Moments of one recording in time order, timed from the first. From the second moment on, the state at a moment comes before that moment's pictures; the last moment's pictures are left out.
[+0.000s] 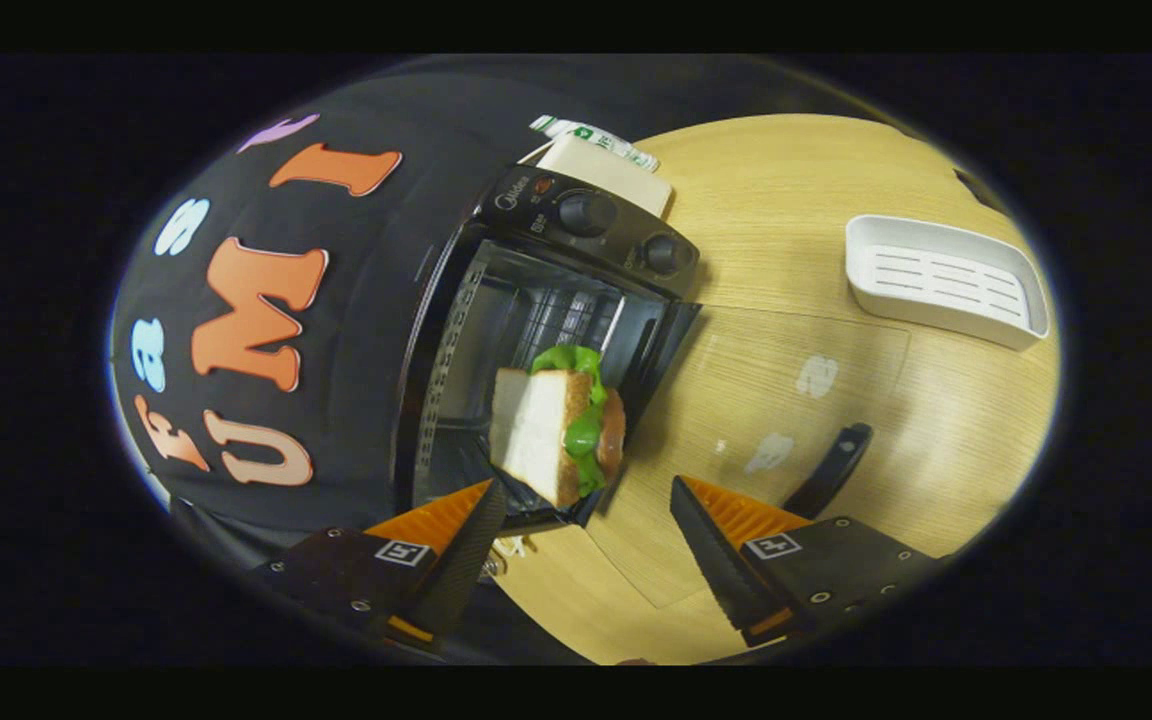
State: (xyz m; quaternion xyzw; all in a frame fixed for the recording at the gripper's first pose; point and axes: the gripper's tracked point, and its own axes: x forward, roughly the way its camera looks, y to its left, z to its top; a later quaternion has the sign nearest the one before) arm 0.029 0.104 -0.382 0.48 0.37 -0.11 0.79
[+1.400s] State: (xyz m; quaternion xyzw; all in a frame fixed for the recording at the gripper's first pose) arm -0.058 0.052 -0.452 -0.05 0.43 0.02 0.90
